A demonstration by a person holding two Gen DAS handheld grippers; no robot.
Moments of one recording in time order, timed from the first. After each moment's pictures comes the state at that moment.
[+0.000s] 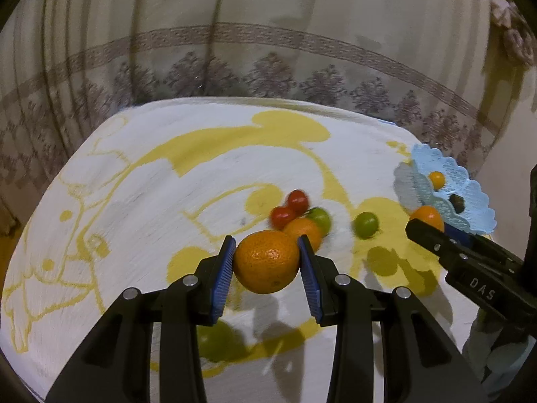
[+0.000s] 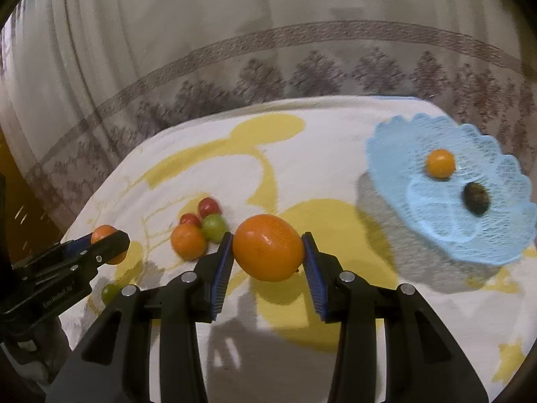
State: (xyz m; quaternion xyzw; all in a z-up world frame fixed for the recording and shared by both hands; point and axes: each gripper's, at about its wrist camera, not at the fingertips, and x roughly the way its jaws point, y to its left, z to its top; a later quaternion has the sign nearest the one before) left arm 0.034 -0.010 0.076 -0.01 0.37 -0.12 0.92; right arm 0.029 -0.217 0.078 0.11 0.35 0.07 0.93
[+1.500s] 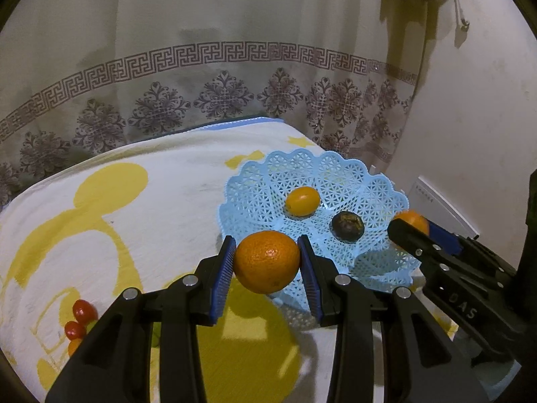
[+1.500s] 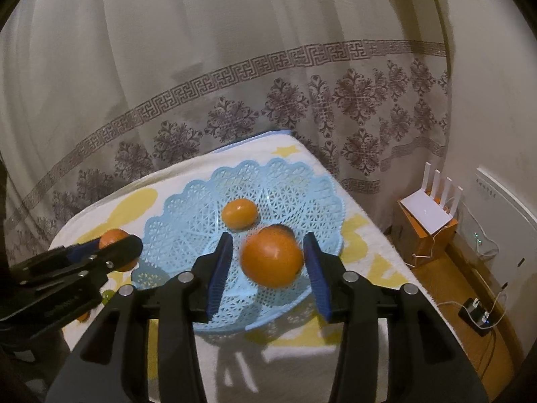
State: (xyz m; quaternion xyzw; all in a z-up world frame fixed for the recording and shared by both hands) left arm 0.081 -0.236 0.090 0.08 0.34 -0.30 0.89; right arm -0.005 -0.399 0.083 0.18 0.27 -0.12 0.94
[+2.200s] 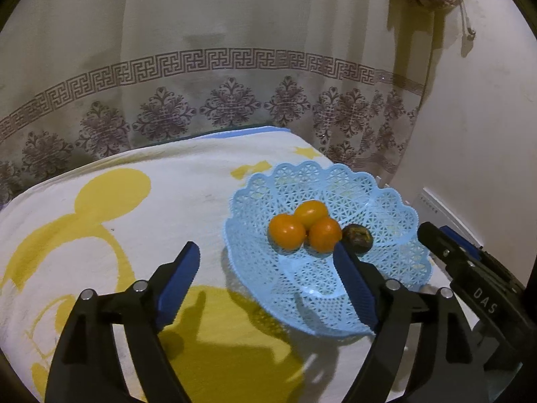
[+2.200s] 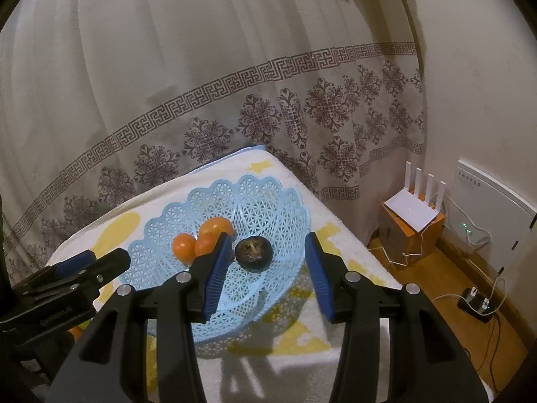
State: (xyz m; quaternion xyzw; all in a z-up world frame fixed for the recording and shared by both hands) left arm 0.090 -0.235 0.089 0.07 0.33 -0.29 0.90; right arm -0.015 -0.413 0.082 0.21 0.24 -0.16 0.93
